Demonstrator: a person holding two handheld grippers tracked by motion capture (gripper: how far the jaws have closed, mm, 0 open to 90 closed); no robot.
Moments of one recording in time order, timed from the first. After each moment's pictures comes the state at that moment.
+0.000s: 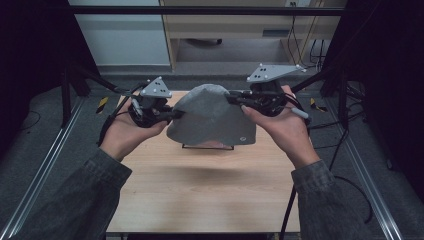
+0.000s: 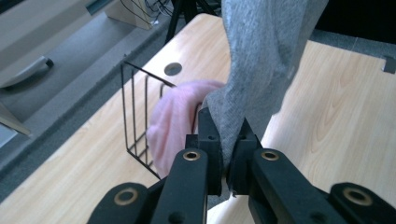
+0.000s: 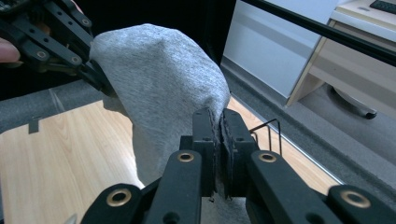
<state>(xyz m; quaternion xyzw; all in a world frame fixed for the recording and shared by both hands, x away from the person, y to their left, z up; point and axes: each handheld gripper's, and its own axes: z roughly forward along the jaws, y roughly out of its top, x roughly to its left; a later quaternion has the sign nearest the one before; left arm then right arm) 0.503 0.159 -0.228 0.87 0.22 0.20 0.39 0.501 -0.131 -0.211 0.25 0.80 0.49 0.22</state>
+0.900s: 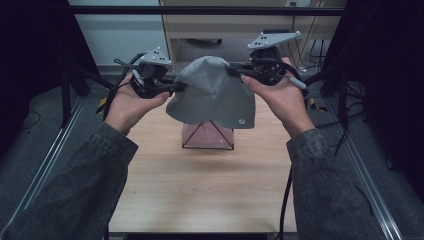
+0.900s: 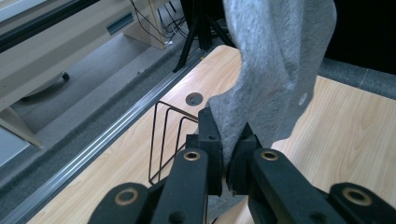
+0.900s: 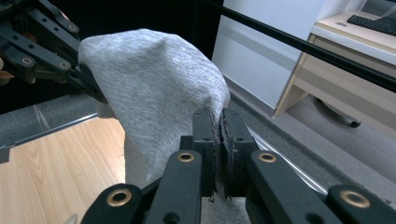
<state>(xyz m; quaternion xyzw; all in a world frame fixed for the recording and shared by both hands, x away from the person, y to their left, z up) 0.546 0.154 -0.199 0.85 0.24 0.21 0.42 0.548 -0.131 -0.180 0.26 0.79 0.50 0.24</state>
